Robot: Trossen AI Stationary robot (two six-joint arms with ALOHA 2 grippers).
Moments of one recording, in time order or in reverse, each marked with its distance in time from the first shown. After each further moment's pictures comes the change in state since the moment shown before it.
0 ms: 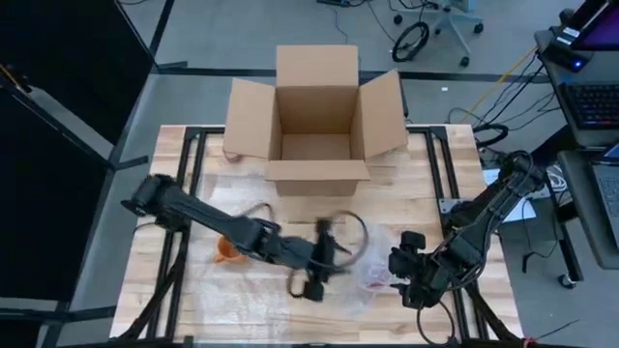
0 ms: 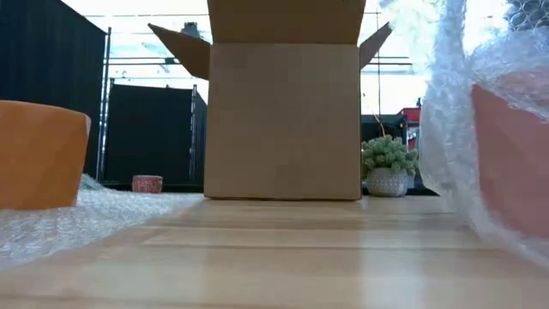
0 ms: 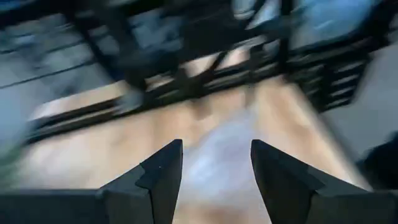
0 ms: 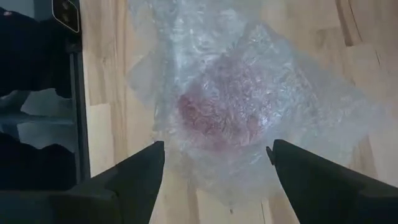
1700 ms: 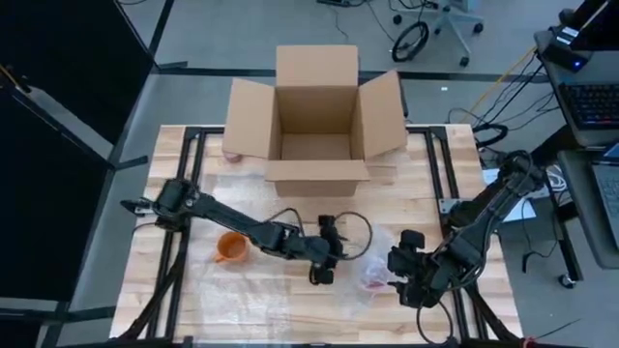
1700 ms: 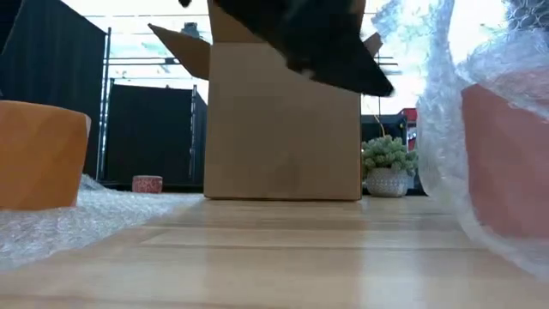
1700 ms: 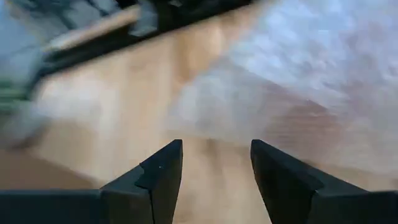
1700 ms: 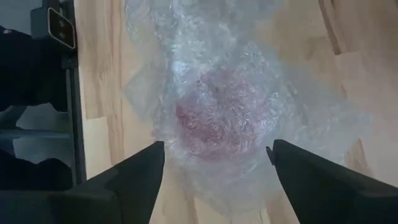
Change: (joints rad) left arm 0.076 0.226 -0.188 0.520 0.196 0.072; right arm 0.004 -0.001 0.000 0.007 0.058 0.013
